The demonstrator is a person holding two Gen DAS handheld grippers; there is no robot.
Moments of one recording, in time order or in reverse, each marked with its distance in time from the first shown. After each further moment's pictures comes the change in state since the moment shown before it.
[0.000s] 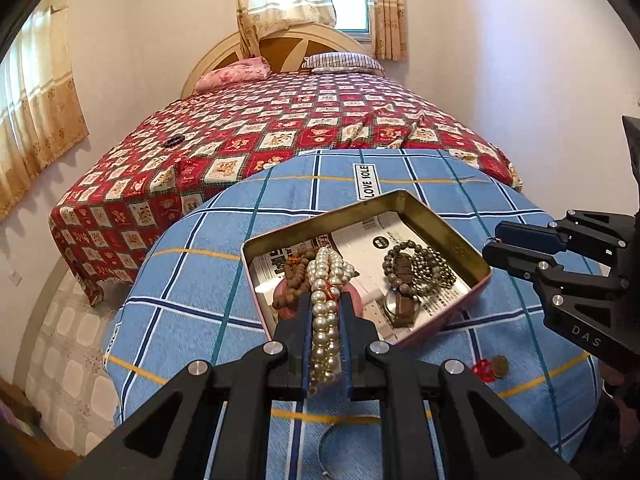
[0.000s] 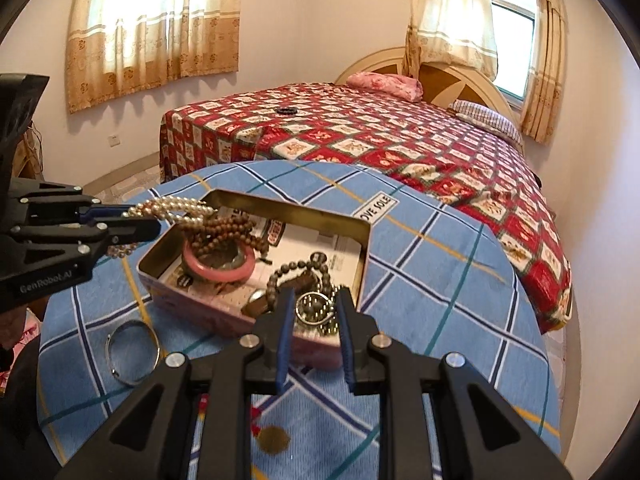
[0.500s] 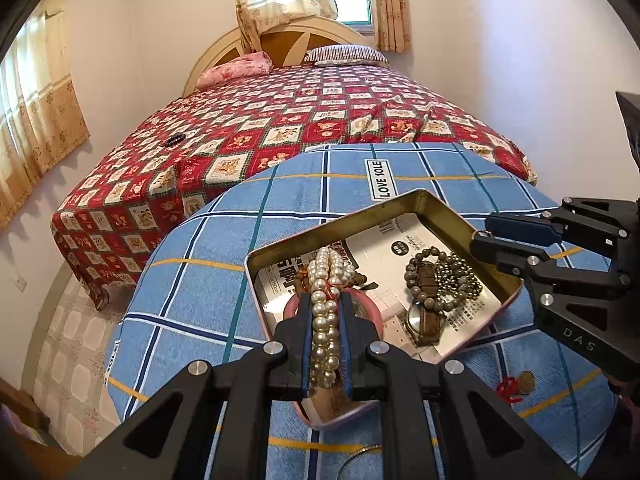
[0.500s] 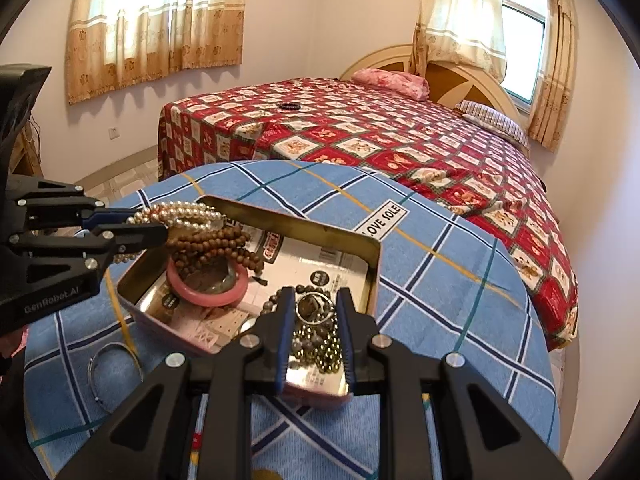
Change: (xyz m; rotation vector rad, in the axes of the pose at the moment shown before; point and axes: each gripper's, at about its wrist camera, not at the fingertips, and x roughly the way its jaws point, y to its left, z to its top) left arm 0.030 0.005 0.012 0.020 0.027 0.029; right arm 0.032 0.004 0.018 -0.026 0.022 -0.003
